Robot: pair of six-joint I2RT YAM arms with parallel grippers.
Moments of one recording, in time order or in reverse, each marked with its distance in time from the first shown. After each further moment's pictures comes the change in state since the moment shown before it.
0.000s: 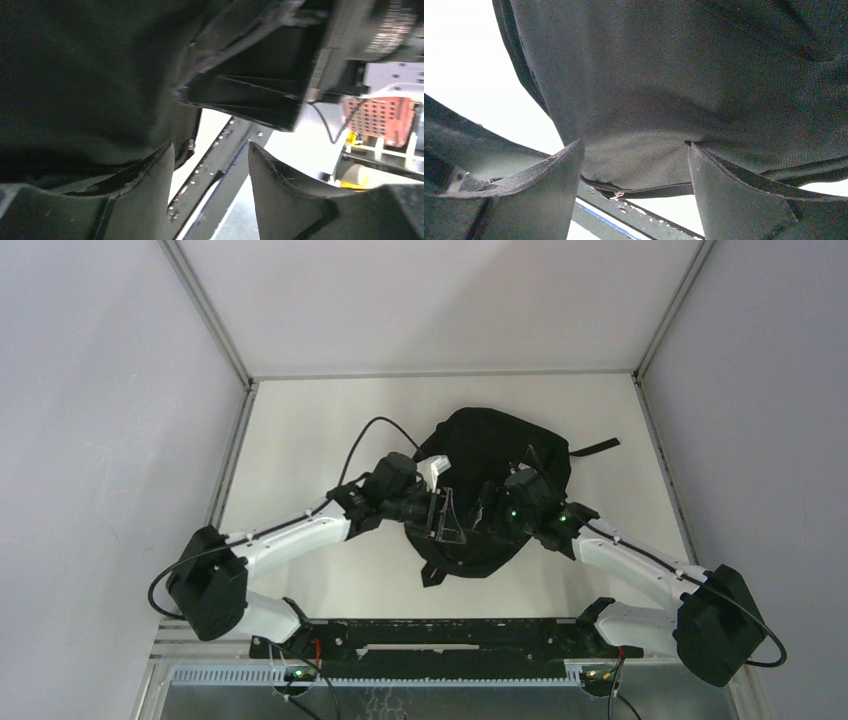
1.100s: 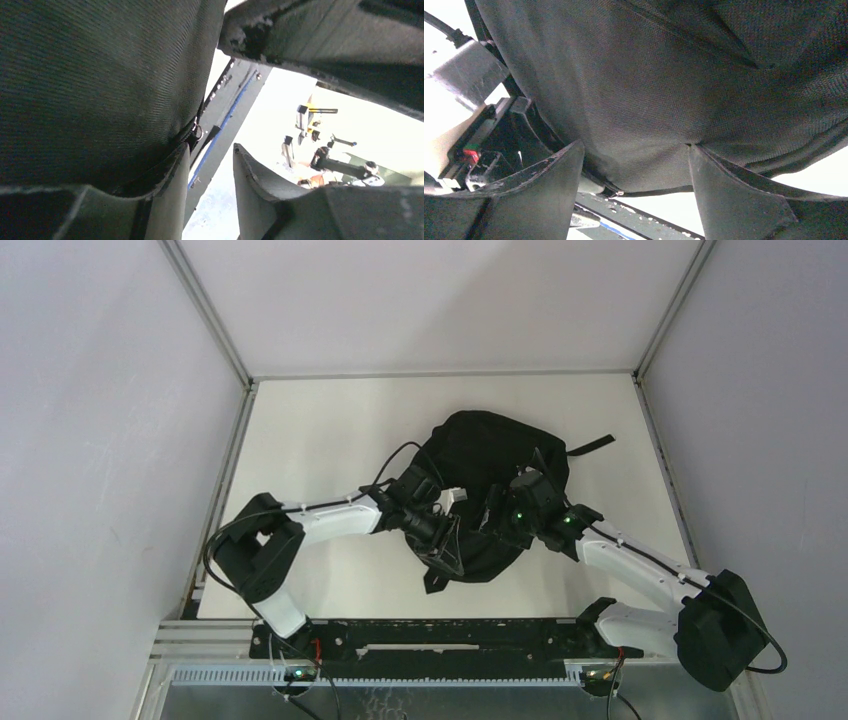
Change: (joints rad) left arm 0.000 0.282 0.021 -0.065 0.266 0.084; right arm -0.035 -0.022 -0.026 -0.037 0.008 -0.003
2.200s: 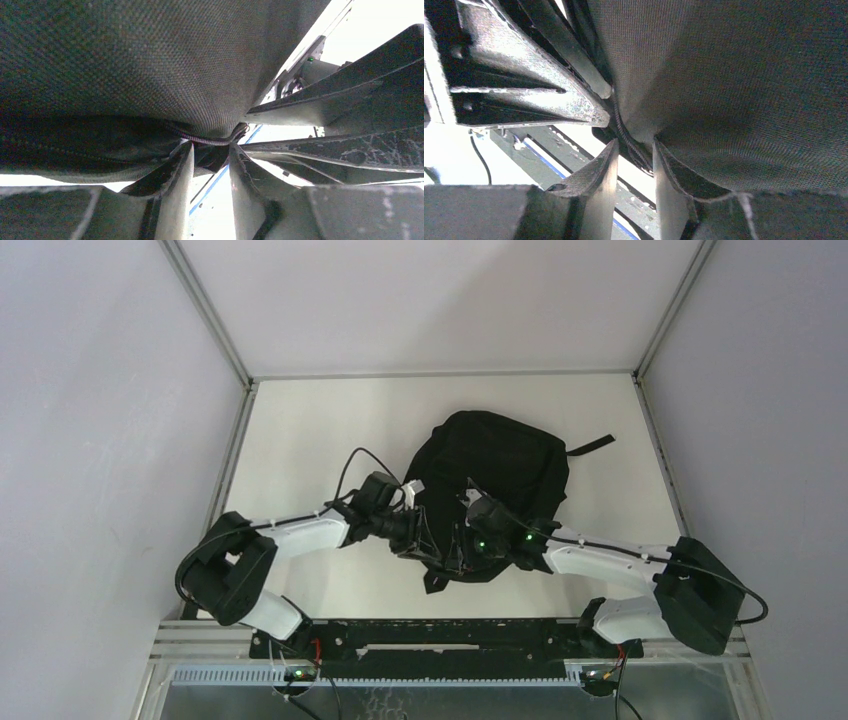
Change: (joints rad) left arm 0.138 -0.174 -0.244 0.178 -0.144 -0.222; right arm 0.304 0.147 0.006 0.156 -0.052 -0.170
